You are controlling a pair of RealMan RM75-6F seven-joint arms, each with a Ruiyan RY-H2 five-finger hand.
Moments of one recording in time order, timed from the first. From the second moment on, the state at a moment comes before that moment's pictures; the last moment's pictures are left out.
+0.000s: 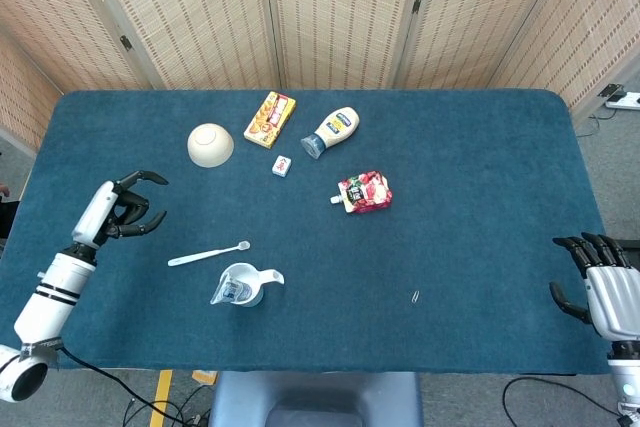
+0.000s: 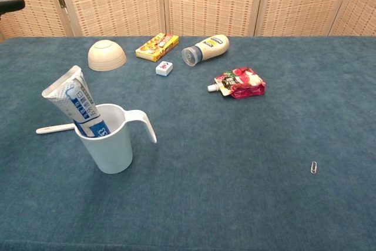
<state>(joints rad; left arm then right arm) -0.61 -1.14 -0.14 -1.50 1.33 1.12 -0.81 0.07 -1.06 0.08 -1.65 -1.46 1.47 -0.01</state>
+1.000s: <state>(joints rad) -0.76 -1.49 -0.07 -1.20 1.27 0.78 -0.10 0.06 -1.07 0.07 -1.63 -1.45 1.46 0.00</state>
